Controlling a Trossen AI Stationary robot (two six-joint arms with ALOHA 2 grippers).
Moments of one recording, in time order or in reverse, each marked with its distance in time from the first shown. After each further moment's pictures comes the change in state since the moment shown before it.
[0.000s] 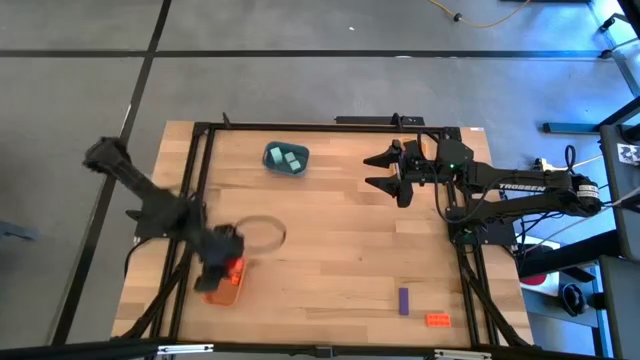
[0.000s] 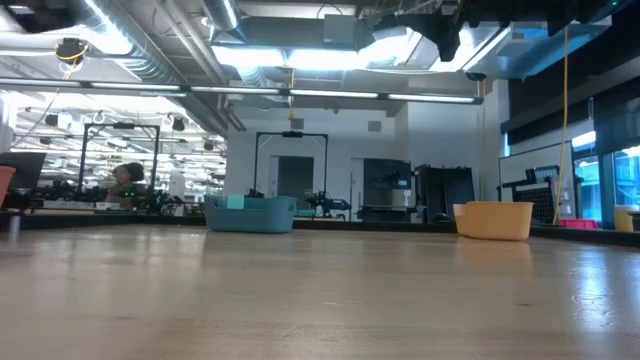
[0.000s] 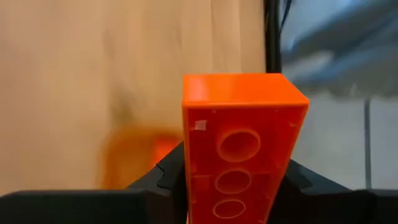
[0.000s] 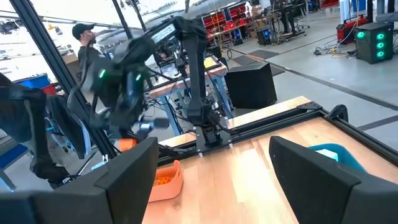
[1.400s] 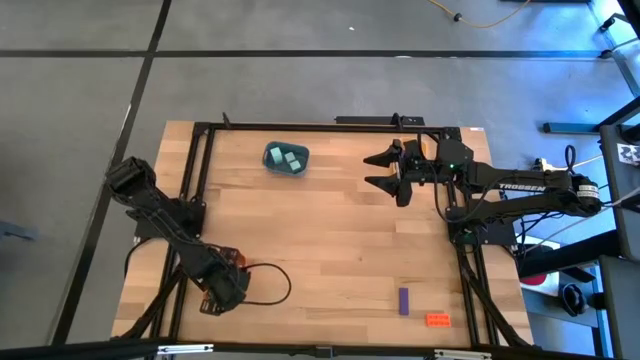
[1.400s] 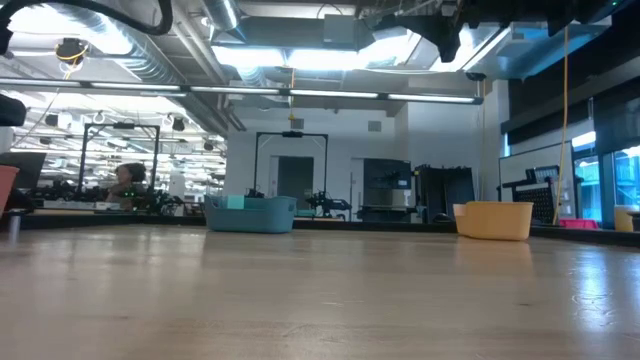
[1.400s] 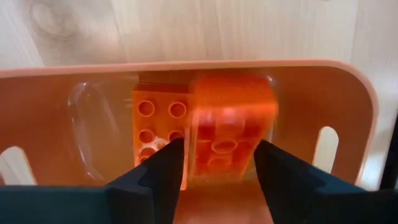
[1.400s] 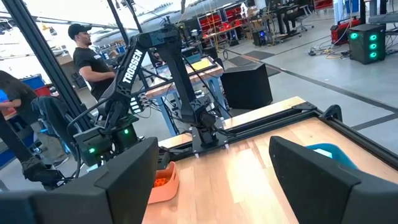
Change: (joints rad) left arm -0.185 0.430 -0.108 0.105 -0.004 0.027; right arm 0.000 0.000 0.000 -0.003 0.018 -0.002
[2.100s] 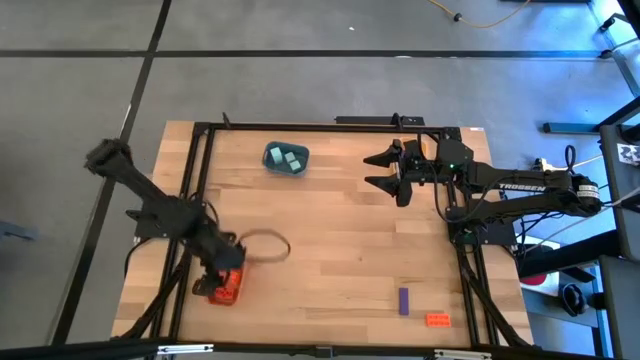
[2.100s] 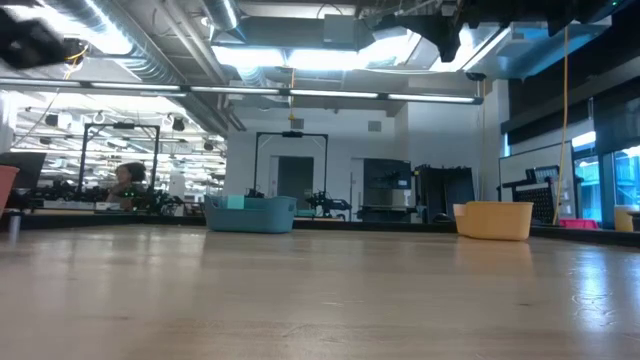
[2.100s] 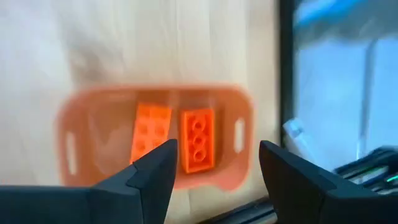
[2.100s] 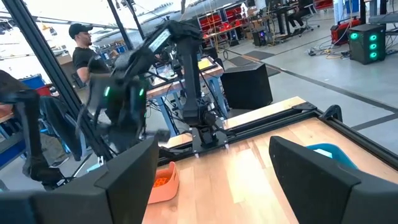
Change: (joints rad) left arm 0.181 -0.350 0.000 -0.060 0.161 0.067; right arm 0.000 0.000 0.000 0.000 0.000 0.000
